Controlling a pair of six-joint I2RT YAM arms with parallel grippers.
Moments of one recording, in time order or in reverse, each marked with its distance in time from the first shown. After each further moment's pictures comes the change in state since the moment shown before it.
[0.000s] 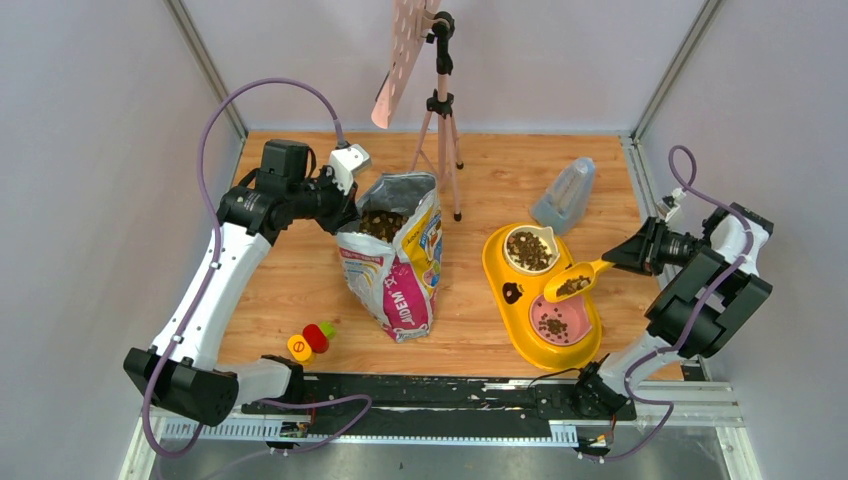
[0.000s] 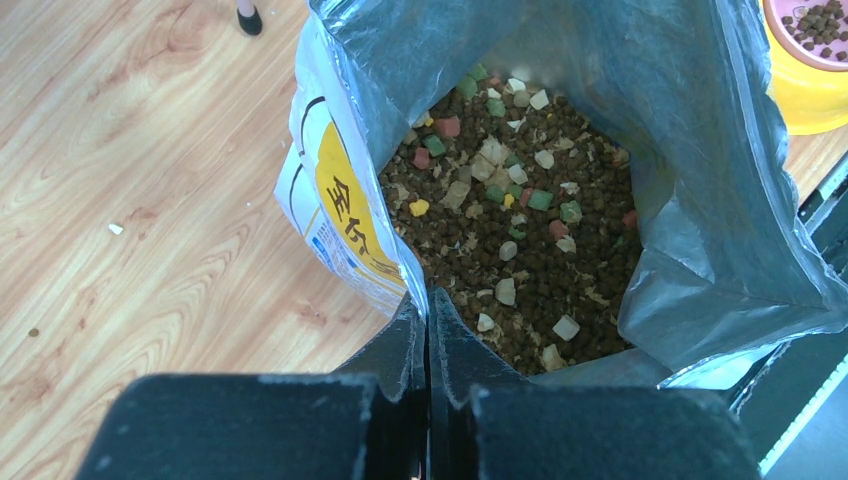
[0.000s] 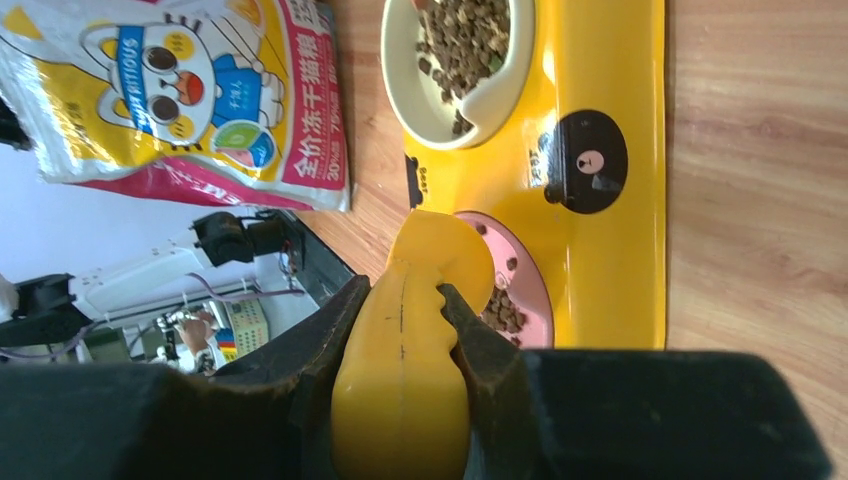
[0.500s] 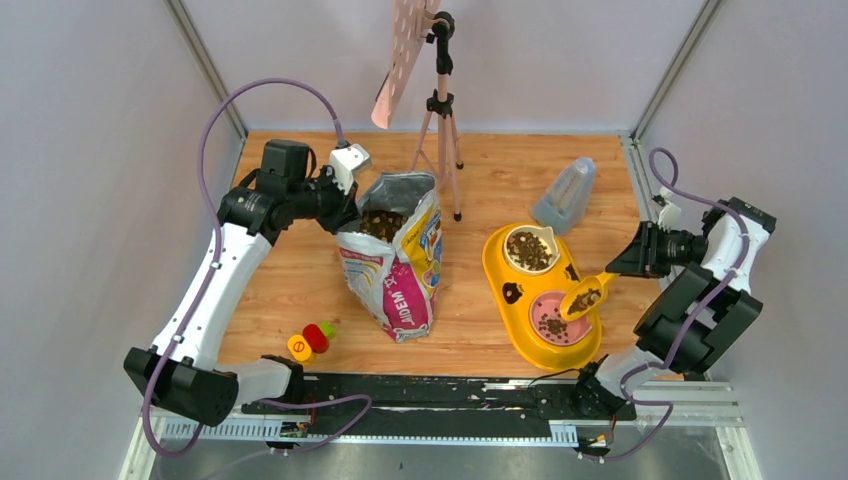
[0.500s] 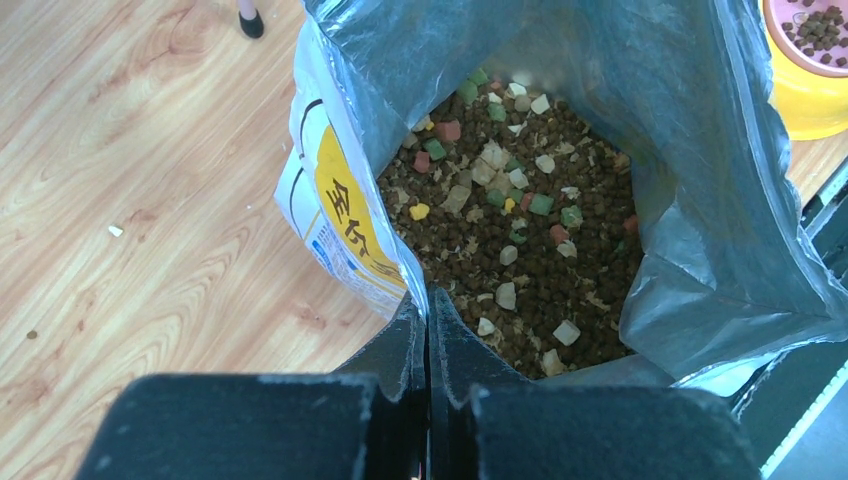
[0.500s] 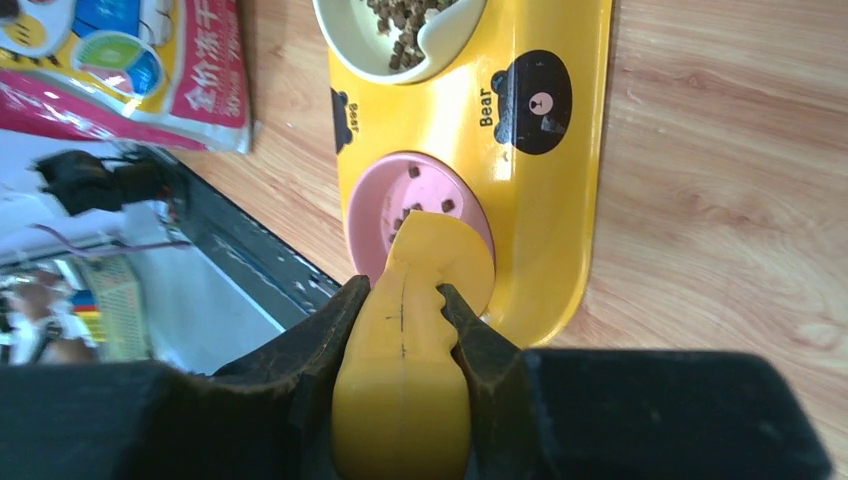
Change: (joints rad) left arm 0.000 0.000 -0.006 0.013 0.000 -0.005; right arm 0.025 -0.107 -0.002 -0.009 0.194 -0.095
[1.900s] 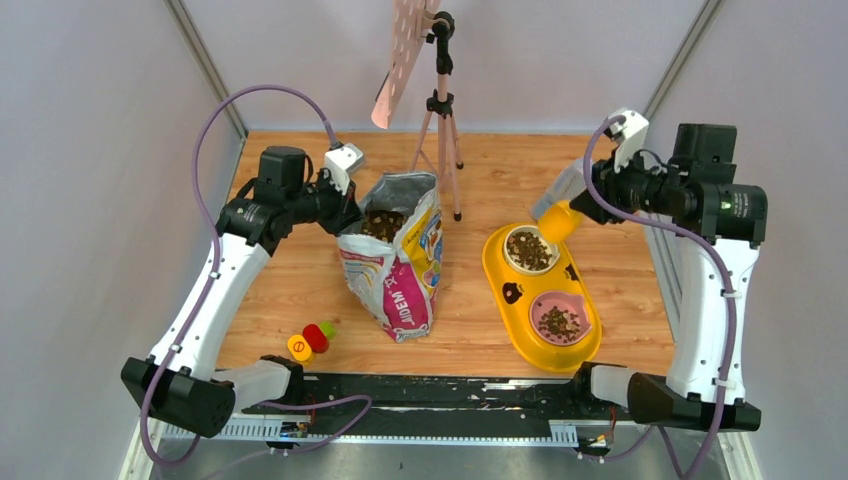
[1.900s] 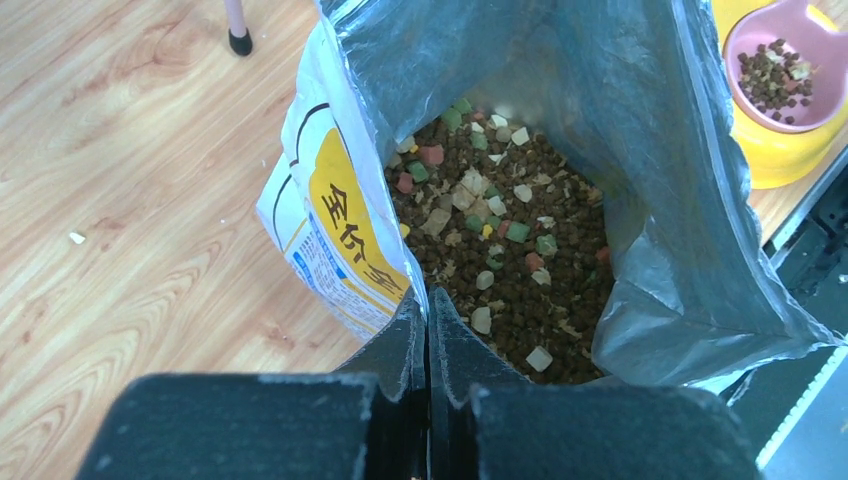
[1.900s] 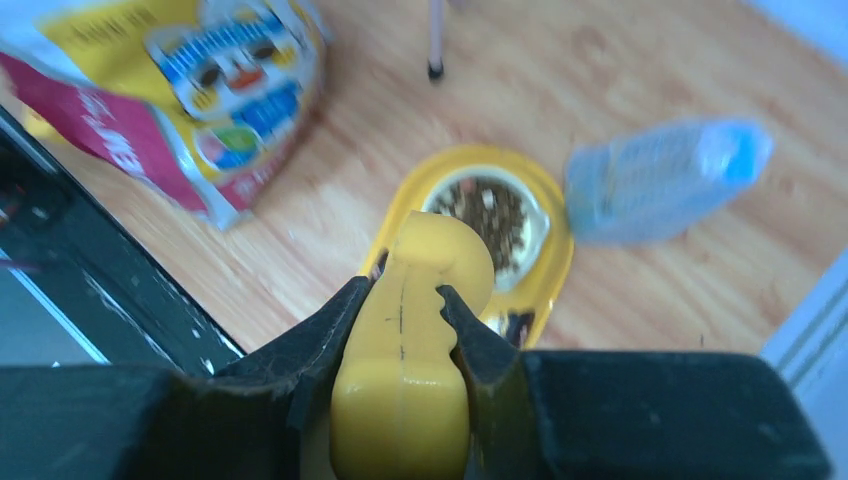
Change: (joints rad) left arm 0.002 -0.053 -0.087 0.113 0.029 -0.114; right arm 0.599 -0.375 0.422 0.166 0.201 0.314
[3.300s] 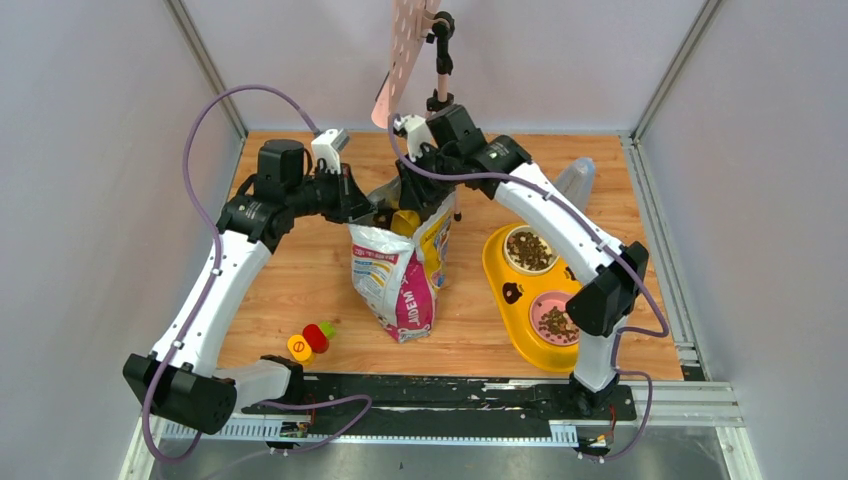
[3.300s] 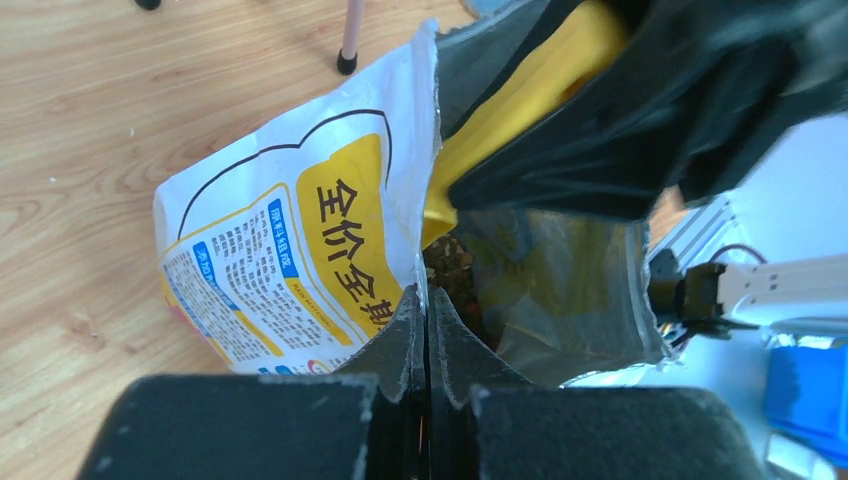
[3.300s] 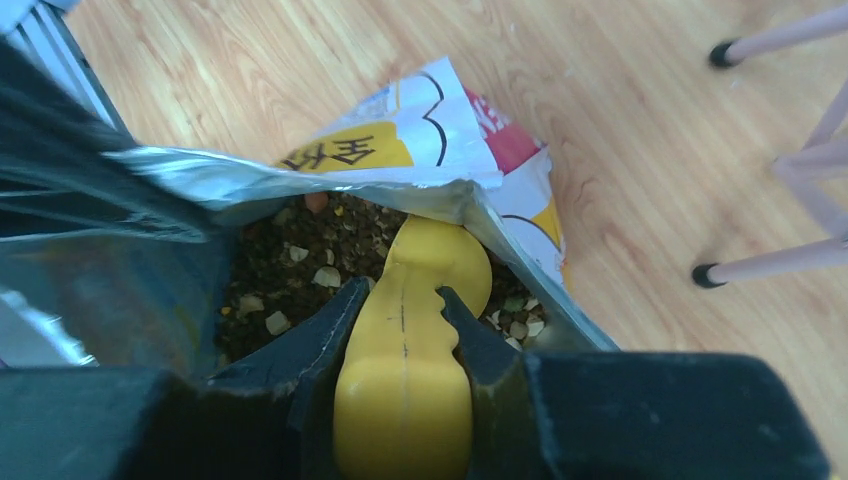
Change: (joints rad) left arm 0.004 0.012 0.015 0.090 0.048 -0.488; right arm 0.830 0.653 0.339 0.432 0.324 0.539
